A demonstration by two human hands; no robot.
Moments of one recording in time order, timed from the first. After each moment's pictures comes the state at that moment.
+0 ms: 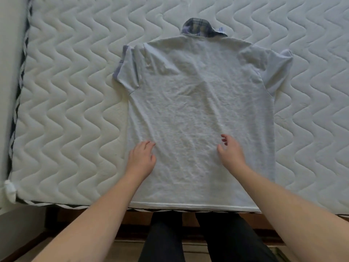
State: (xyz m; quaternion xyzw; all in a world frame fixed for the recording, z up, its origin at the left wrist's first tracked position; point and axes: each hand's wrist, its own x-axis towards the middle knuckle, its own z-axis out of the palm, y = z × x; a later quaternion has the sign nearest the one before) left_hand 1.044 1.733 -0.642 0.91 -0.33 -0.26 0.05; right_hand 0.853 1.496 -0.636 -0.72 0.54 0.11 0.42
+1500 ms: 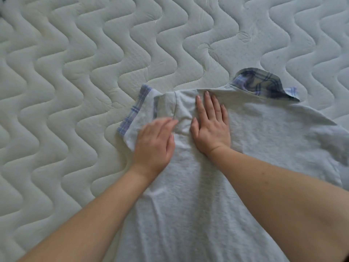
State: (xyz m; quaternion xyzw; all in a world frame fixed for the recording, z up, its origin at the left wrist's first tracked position) left_hand 1.284 1.569 -0.704 0.89 -0.39 -0.04 0.24; right_hand 1.221 1.391 -0.751 -0.96 0.26 0.06 0.13
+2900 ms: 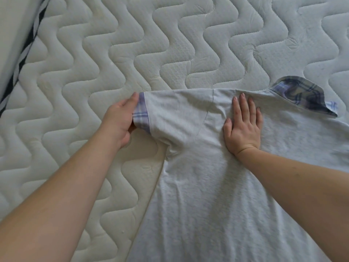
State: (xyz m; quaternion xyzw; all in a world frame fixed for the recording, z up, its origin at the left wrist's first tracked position) left_hand 1.385 1.661 -0.680 0.66 0.22 -0.32 0.64; right_hand 1.221 1.390 -0.759 -0.96 0.27 0.06 0.09
